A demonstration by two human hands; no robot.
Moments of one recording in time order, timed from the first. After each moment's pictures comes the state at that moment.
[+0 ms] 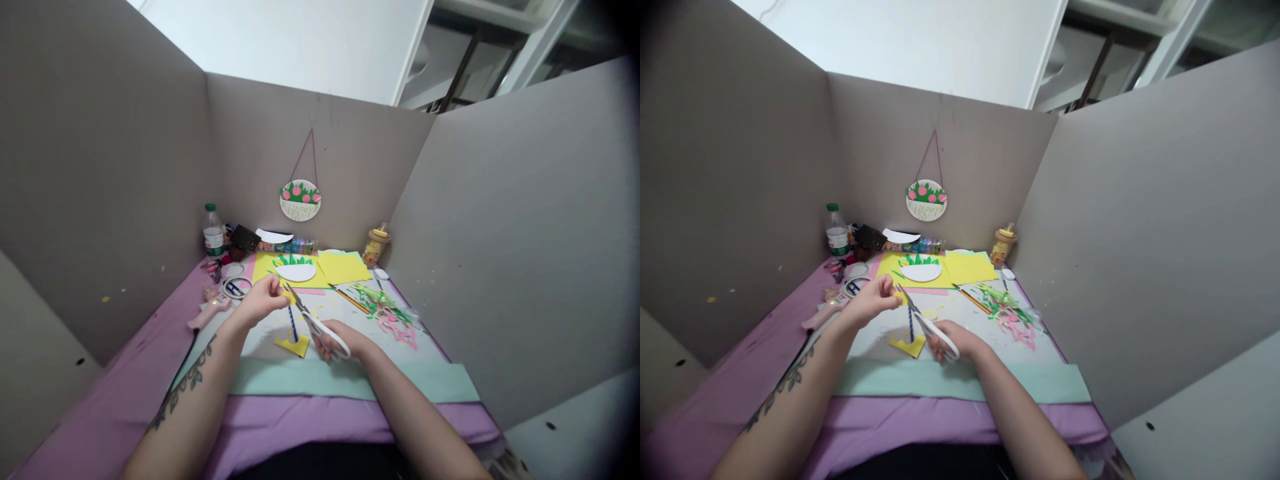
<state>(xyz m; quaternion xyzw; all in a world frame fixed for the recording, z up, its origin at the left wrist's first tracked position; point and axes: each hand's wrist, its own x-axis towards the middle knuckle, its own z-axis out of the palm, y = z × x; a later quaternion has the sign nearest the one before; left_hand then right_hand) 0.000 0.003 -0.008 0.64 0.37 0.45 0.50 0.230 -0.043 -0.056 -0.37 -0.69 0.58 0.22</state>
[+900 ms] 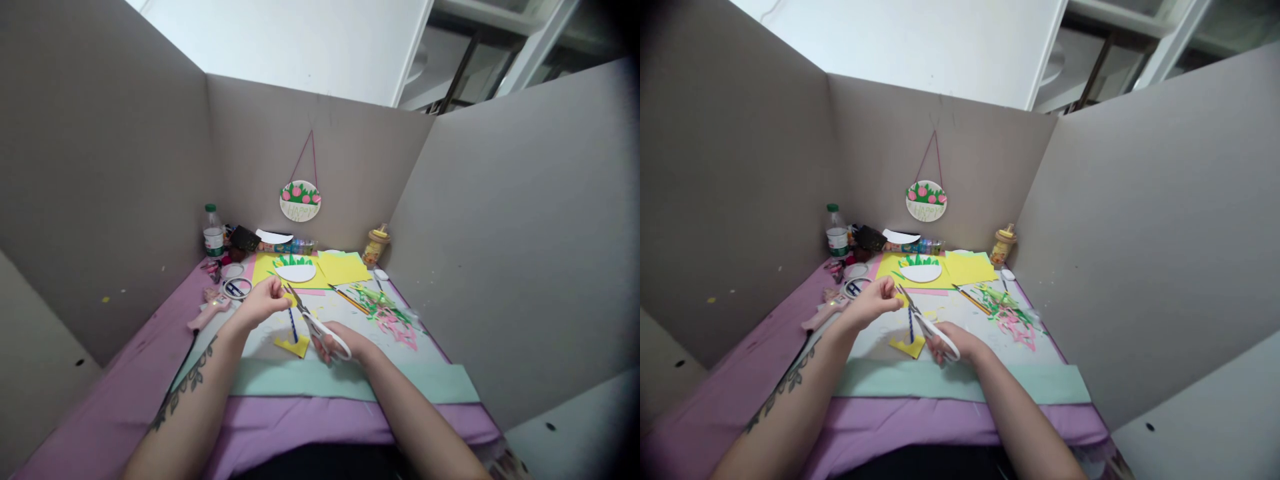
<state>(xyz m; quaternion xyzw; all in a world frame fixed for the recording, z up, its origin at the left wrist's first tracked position) 0.001 0.003 -0.011 0.65 0.37 0.44 0.49 0.234 -0.040 -0.065 -0.34 -0.73 0.56 0.22</state>
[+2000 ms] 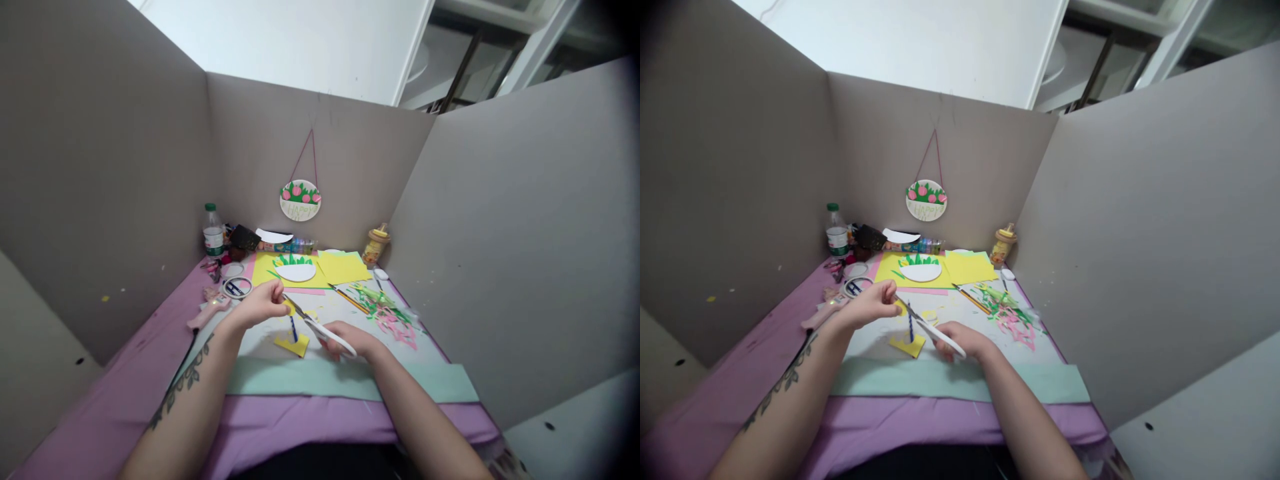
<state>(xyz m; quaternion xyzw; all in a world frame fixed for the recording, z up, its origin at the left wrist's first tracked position) -0.003 -0.004 -0.003 0.67 0.37 0.38 0.52 0.248 -0.035 -0.053 -0.38 -0.74 0.54 0.14</state>
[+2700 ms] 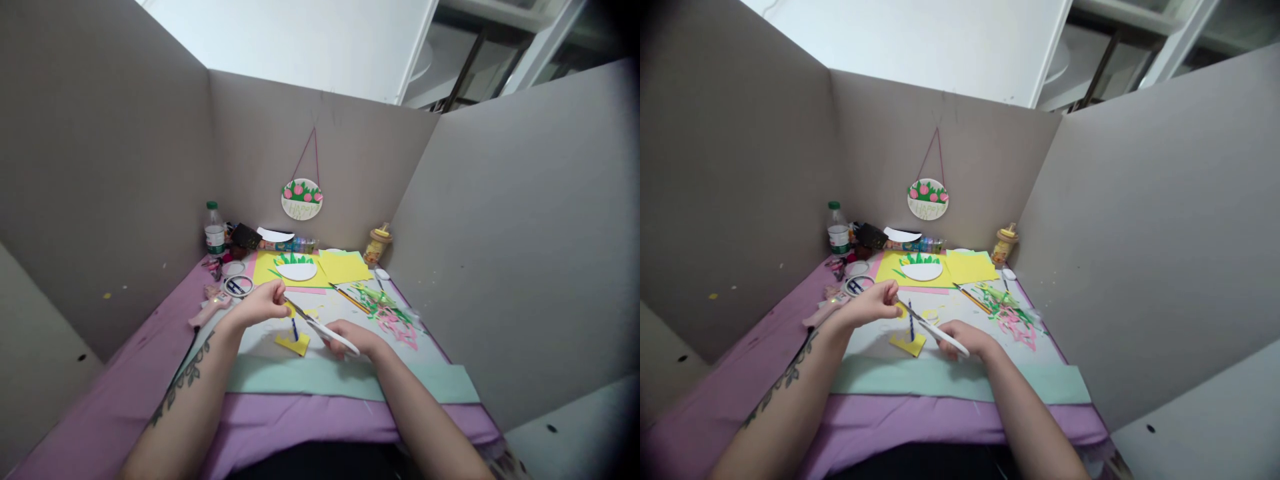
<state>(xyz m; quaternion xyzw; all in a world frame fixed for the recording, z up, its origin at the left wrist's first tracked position) -0.006 -0.002 -0.005 0.70 0.36 0.35 0.50 0.251 -0.035 -0.051 -0.41 -0.71 0.56 0.12</state>
